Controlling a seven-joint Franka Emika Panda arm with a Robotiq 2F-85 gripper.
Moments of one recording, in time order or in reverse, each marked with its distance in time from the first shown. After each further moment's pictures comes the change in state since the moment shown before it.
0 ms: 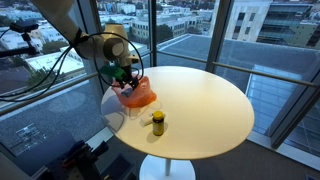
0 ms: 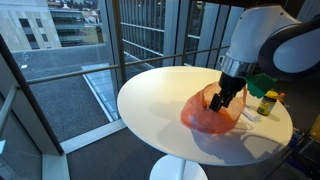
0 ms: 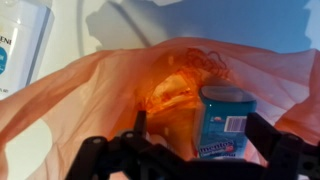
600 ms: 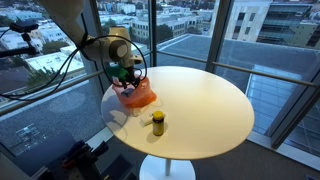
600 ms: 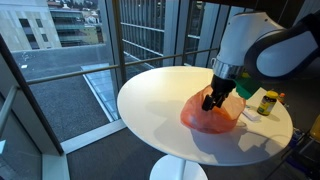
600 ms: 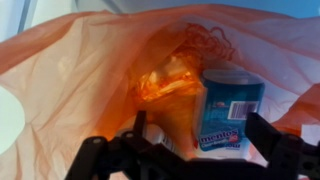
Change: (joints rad) arm 0.029 0.085 -0.025 0.084 -0.020 0.000 0.016
